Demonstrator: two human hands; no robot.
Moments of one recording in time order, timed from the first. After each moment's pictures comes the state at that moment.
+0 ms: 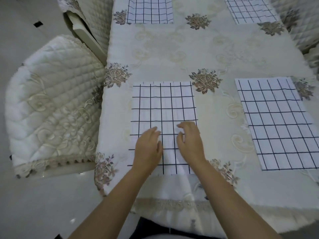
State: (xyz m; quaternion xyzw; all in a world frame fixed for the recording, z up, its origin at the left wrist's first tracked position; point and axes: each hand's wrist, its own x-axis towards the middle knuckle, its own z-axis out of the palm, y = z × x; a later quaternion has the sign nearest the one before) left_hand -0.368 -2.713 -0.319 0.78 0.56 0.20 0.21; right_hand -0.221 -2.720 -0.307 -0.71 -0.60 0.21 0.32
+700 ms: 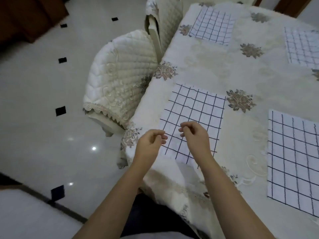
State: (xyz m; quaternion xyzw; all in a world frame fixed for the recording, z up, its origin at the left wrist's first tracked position) left_hand -0.393 -2.800 -0.226 0.36 0.66 0.47 0.46; right_hand -0.265 -2.750 -0.218 -0.62 -0.53 0.48 0.33
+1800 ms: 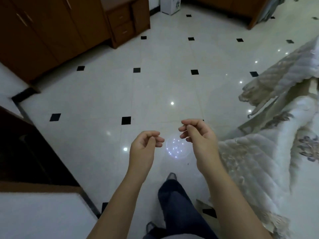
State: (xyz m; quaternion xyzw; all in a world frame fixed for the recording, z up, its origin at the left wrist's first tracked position) left_hand -0.885 -2.762 -0.192 0.20 0.71 0.59 0.33; right_hand -0.782 -2.678 -0.167 -0.44 -0.52 0.64 0.36
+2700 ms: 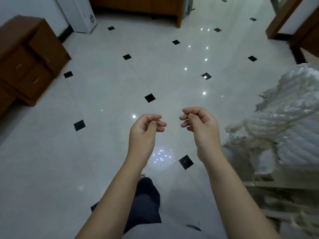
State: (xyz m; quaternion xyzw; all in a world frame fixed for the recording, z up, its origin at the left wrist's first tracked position) left_hand -1.105 -2.169 -0.182 0.39 0.61 0.51 0.46; right_hand -0.978 -2.152 -0.166 -0.56 -0.40 0.51 0.51
